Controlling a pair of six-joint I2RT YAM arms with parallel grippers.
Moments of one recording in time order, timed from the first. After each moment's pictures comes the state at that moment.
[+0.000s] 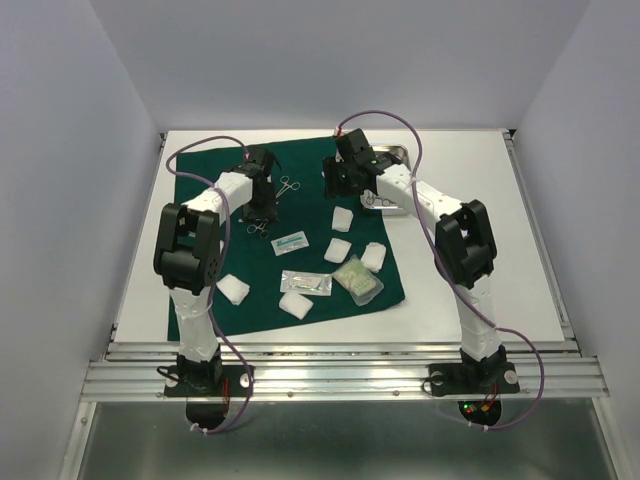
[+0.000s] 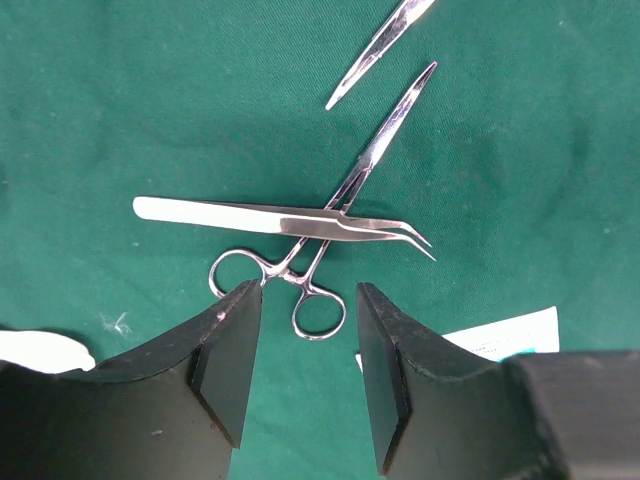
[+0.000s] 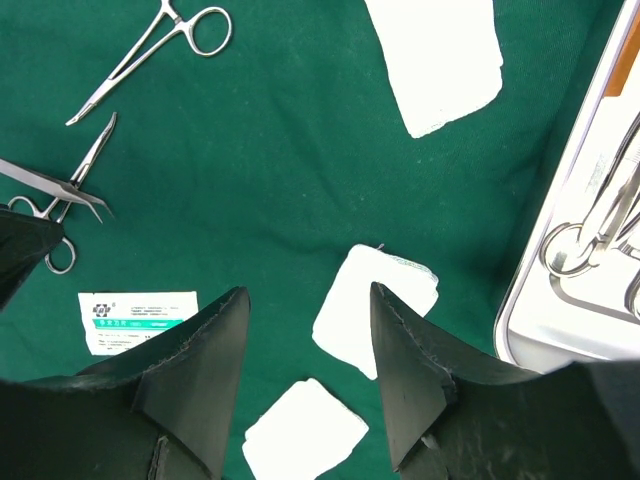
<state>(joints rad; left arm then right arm) -0.28 1.98 1.49 -0.68 -0.14 -0.31 0.56 2.17 1.90 -0.56 0.03 0.35</state>
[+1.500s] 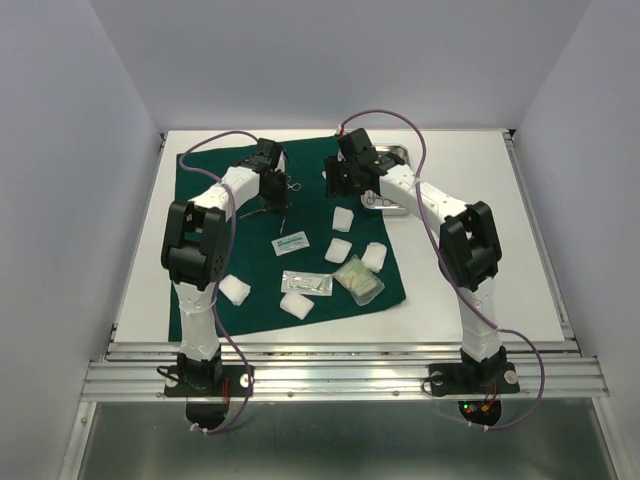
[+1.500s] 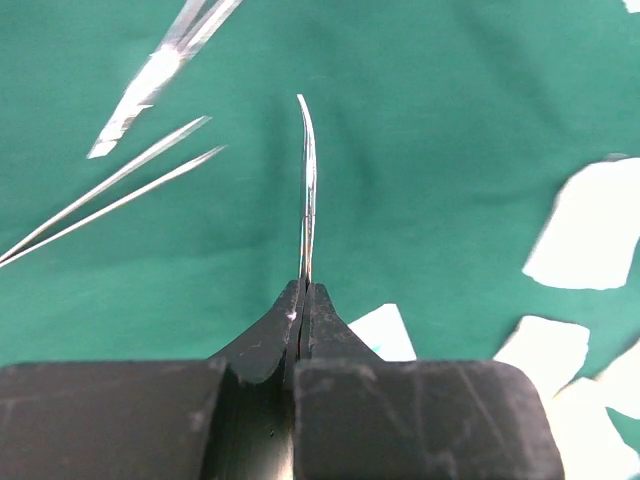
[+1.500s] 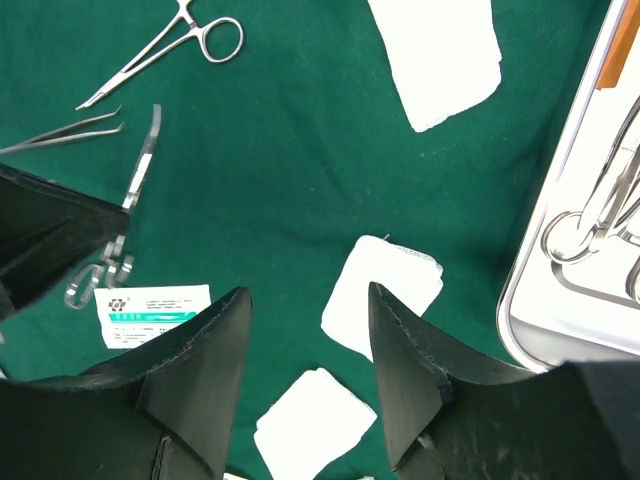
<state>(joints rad) -0.31 2.05 1.59 -0.65 0.08 -0.35 0.56 2.13 1.87 -0.55 0.03 0.36</state>
